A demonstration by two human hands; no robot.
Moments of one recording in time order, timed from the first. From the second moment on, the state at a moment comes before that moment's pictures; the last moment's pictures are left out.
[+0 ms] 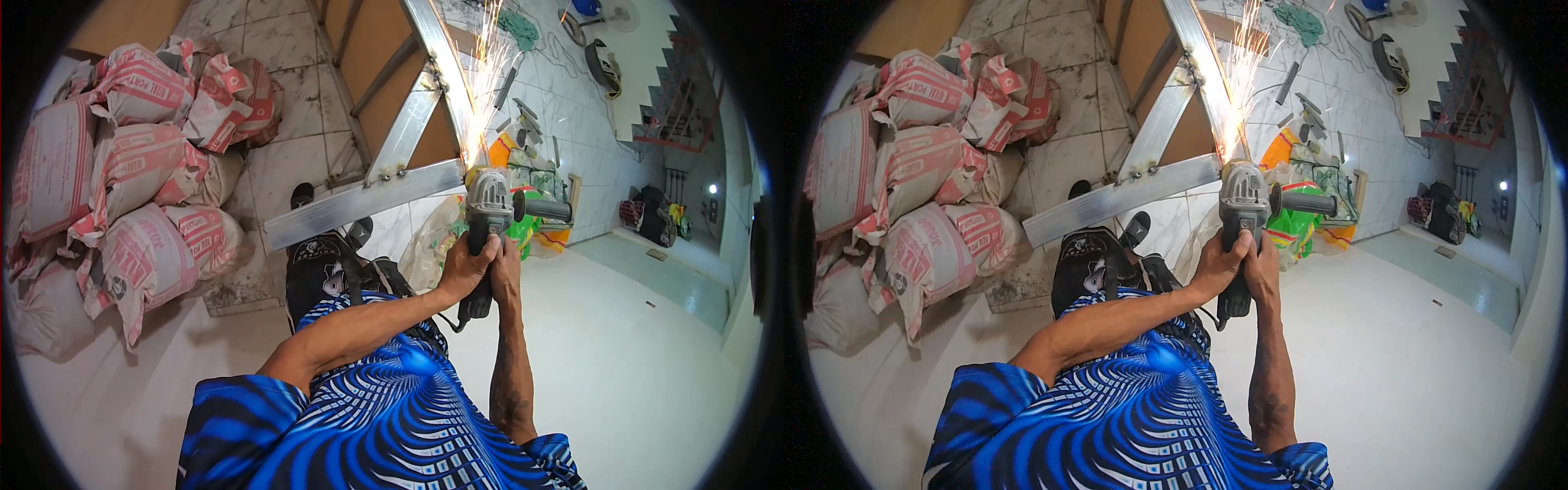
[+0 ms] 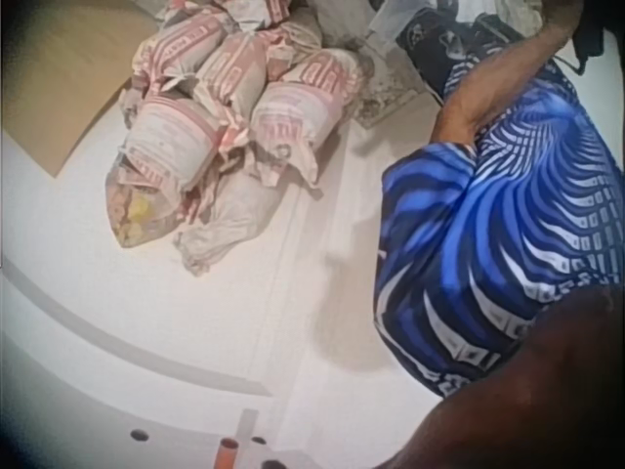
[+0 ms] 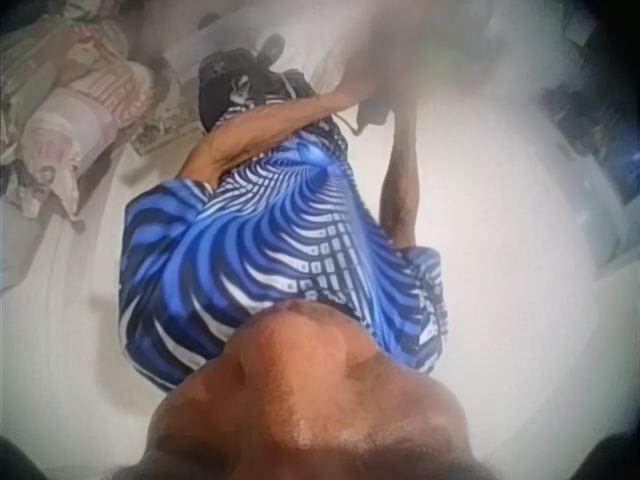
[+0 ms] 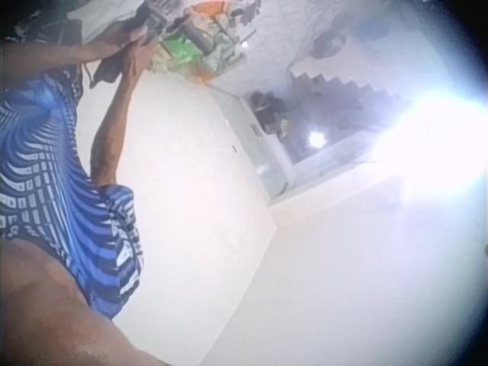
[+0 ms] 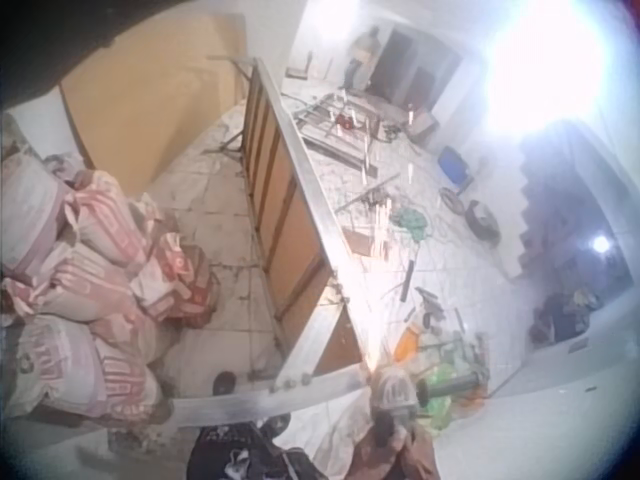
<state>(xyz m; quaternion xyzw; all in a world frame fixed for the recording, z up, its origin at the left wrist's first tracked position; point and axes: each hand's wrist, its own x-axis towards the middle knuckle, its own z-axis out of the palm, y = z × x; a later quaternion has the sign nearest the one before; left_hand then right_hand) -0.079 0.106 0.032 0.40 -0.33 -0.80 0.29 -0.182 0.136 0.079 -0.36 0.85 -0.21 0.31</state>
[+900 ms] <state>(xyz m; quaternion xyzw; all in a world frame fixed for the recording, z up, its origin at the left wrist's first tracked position) -0.080 0.103 0.026 0.39 -0.32 -0.81 0.30 -0.179 0.131 0.079 -0.36 0.85 -0.22 0.31</state>
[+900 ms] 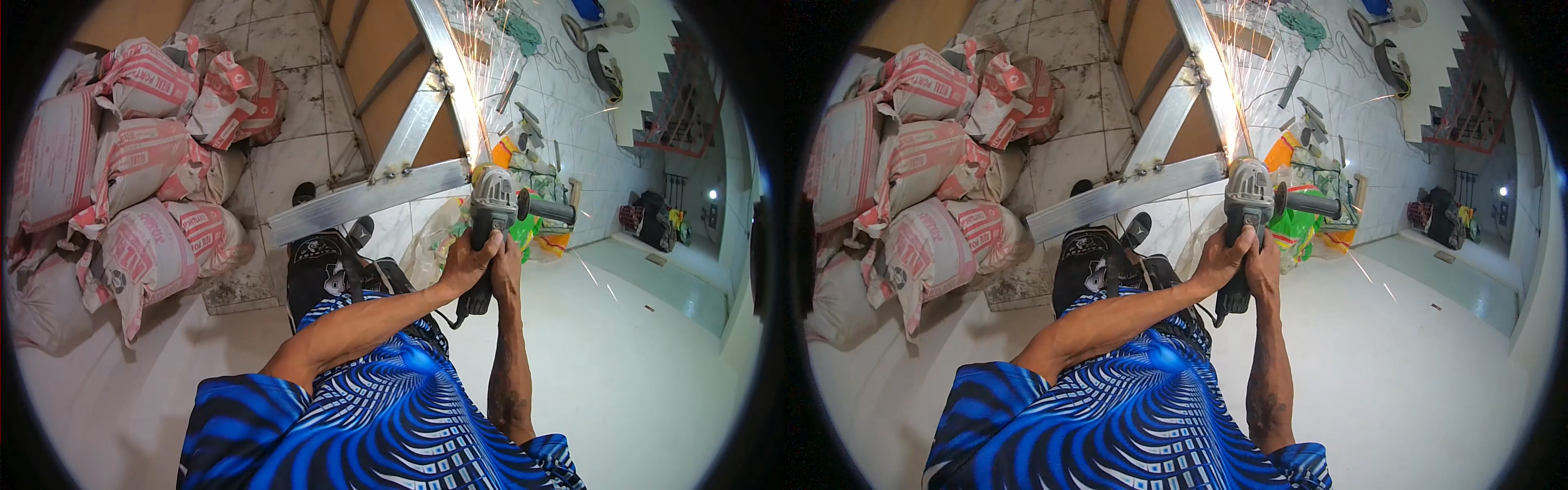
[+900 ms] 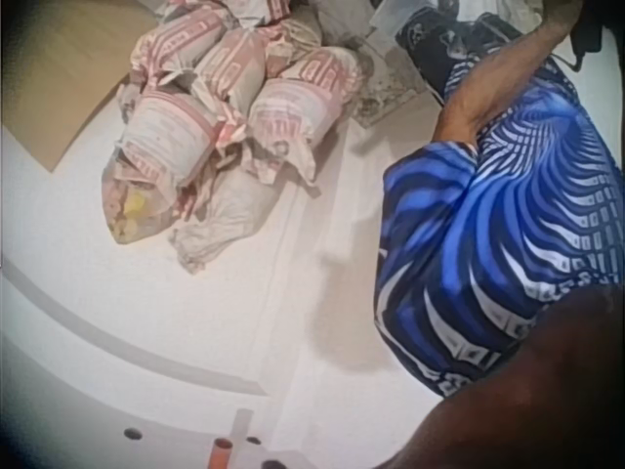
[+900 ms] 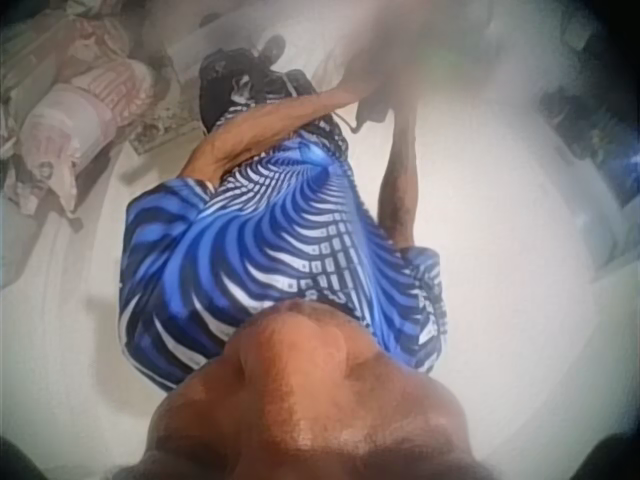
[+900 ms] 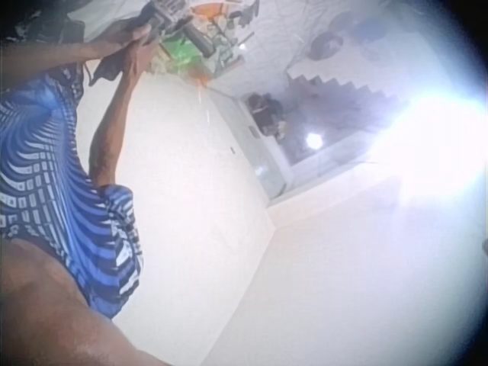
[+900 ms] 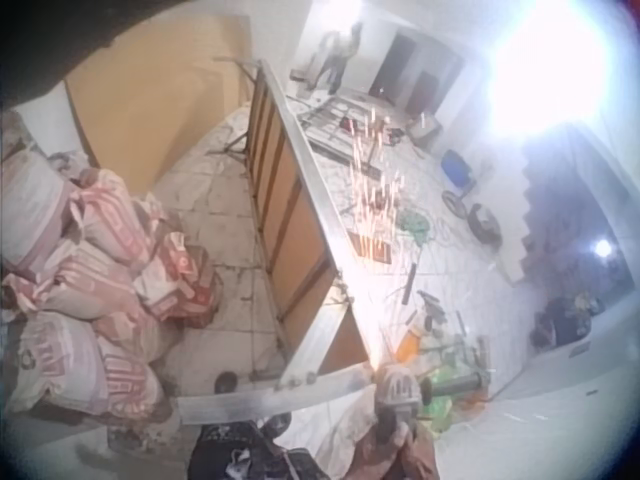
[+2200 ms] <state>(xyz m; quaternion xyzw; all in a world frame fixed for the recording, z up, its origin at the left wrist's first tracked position) -0.082 0.106 0.025 0.39 -0.30 -0.82 0.30 -0.184 0.133 0.078 -0.37 0.85 -0.20 0.31</state>
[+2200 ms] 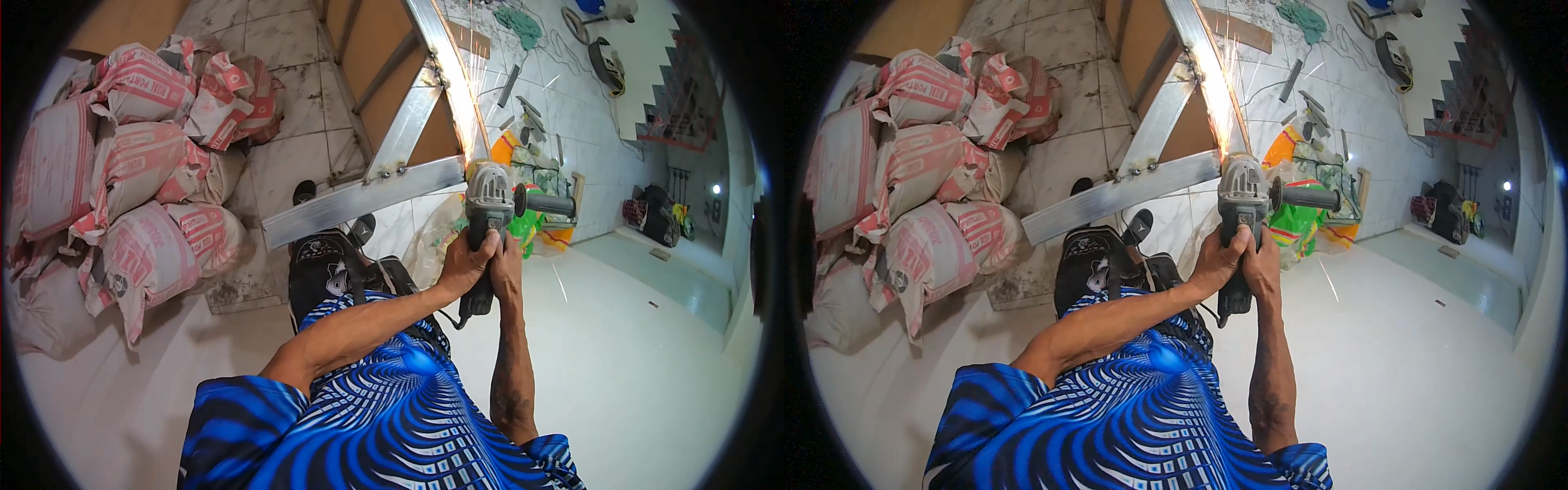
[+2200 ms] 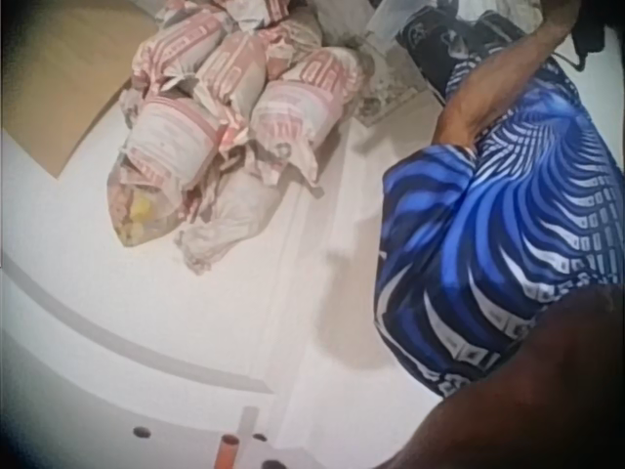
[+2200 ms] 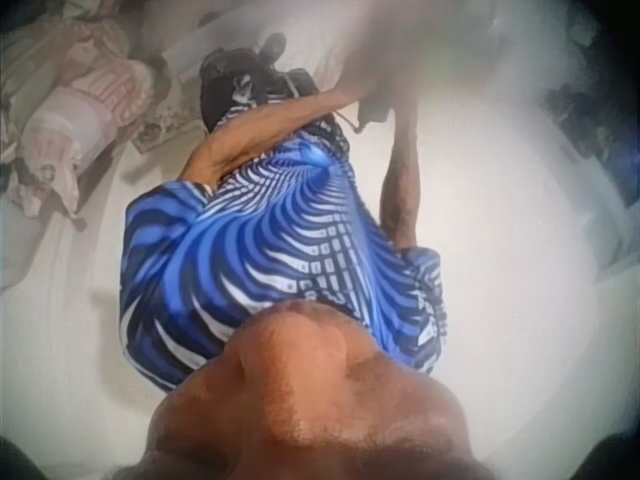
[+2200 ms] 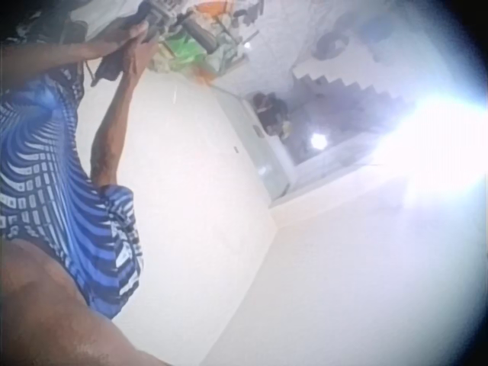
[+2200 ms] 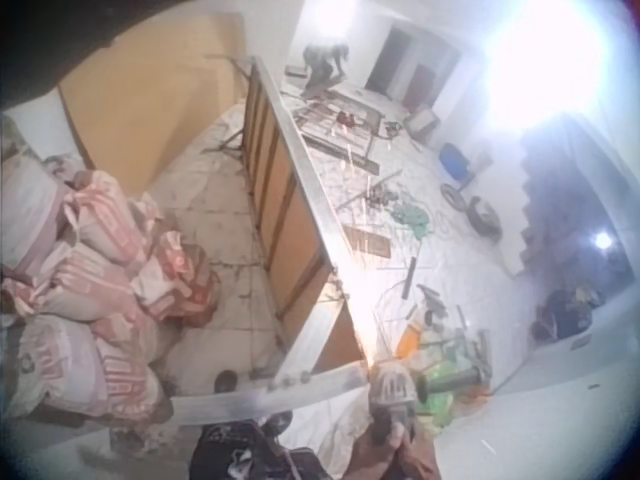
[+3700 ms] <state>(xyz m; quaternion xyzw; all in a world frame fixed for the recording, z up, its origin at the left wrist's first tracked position) -0.072 0.100 0.030 0.41 -0.34 -0.80 0.28 -0.174 0.137 0.074 -0.32 0.85 -0.24 0.33</state>
